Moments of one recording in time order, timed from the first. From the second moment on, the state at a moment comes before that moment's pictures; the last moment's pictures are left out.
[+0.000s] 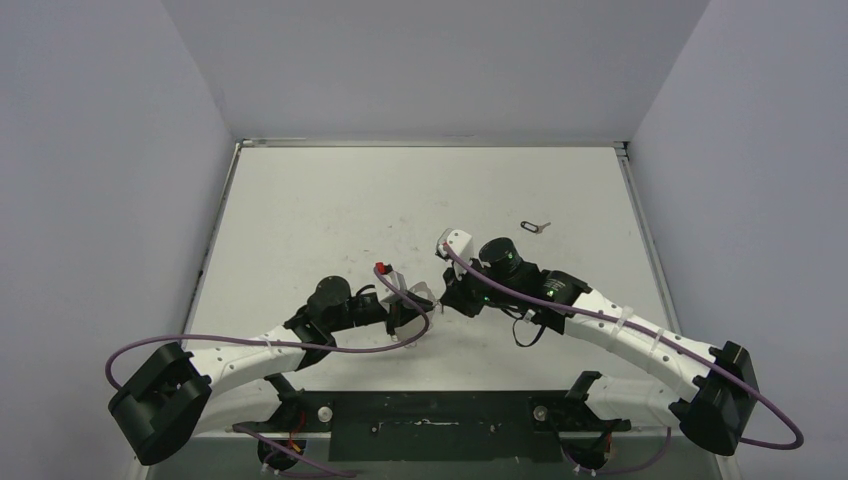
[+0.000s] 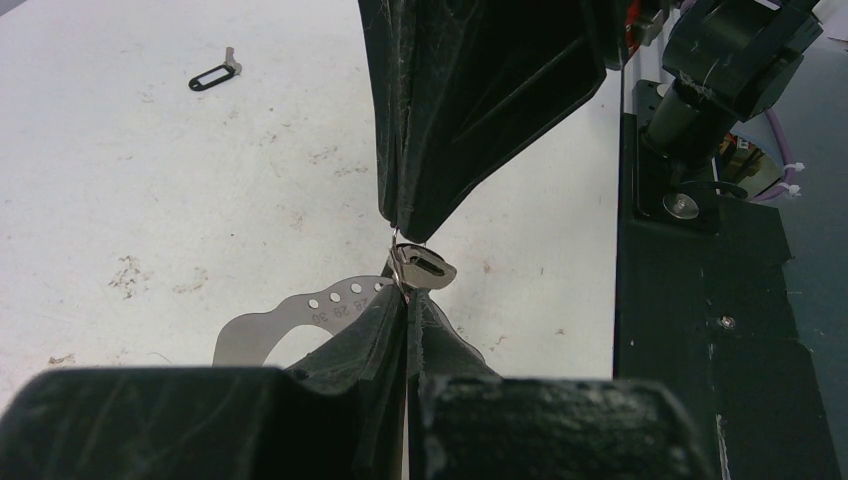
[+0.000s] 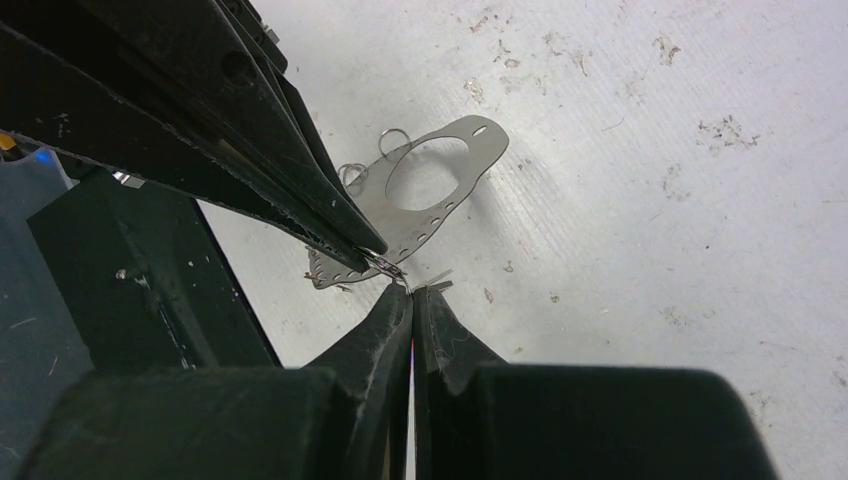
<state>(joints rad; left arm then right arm) -0.81 1.10 0.33 0.70 0.50 -0.04 0.87 1.13 0.87 -0.38 -0.23 0.02</state>
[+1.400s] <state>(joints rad) -0.81 0.84 0.27 0.57 0.56 0.04 0.87 0.93 0.55 0.09 -0.57 -0.25</state>
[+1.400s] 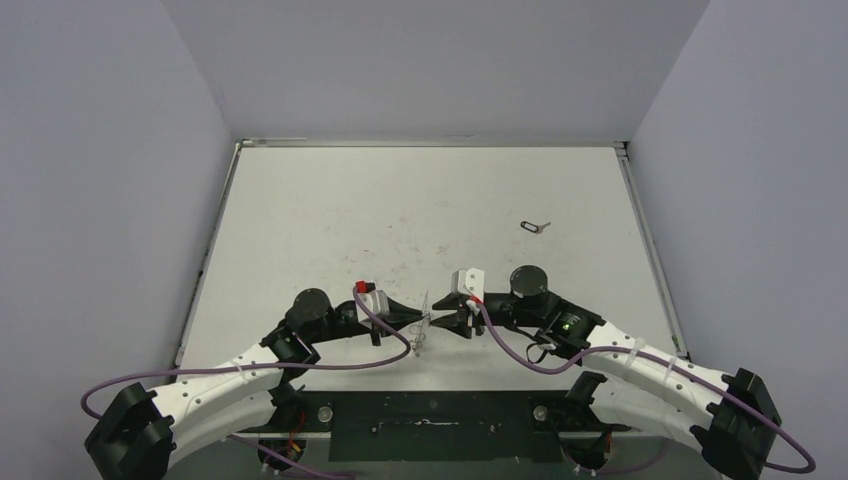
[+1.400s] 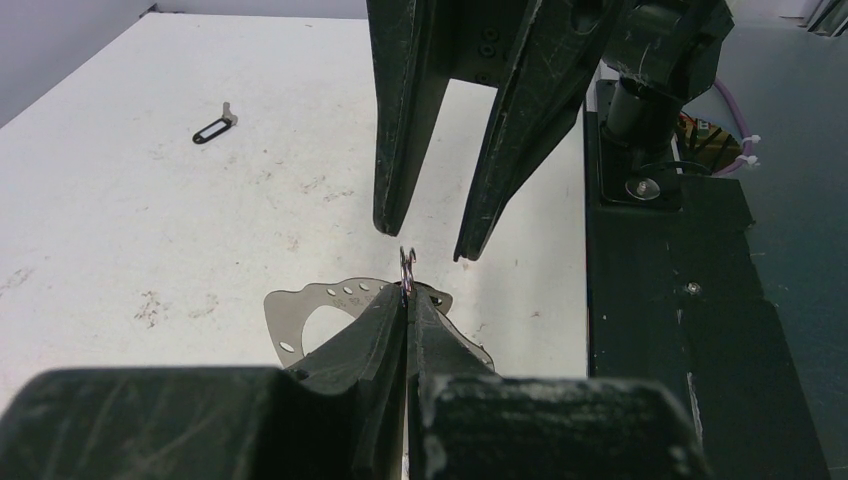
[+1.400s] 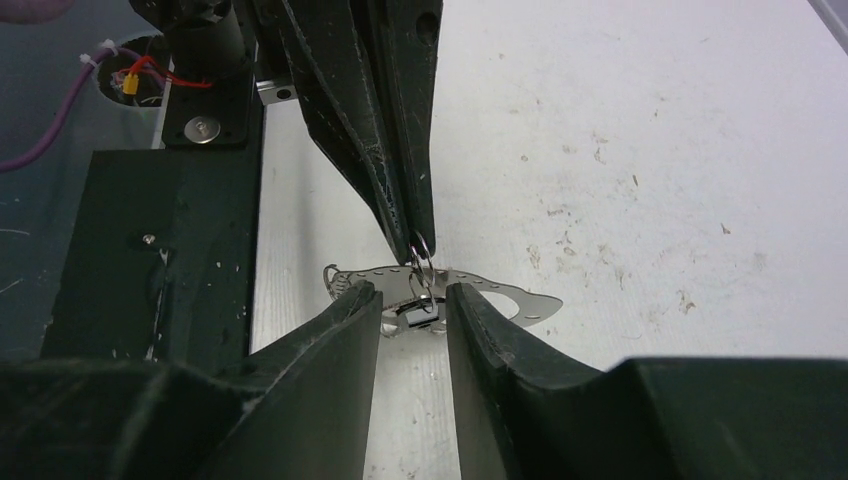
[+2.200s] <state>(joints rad) -0.81 0.84 0.26 0.58 0.56 0.04 0.87 1.00 0.53 0.23 -0.61 -0.29</state>
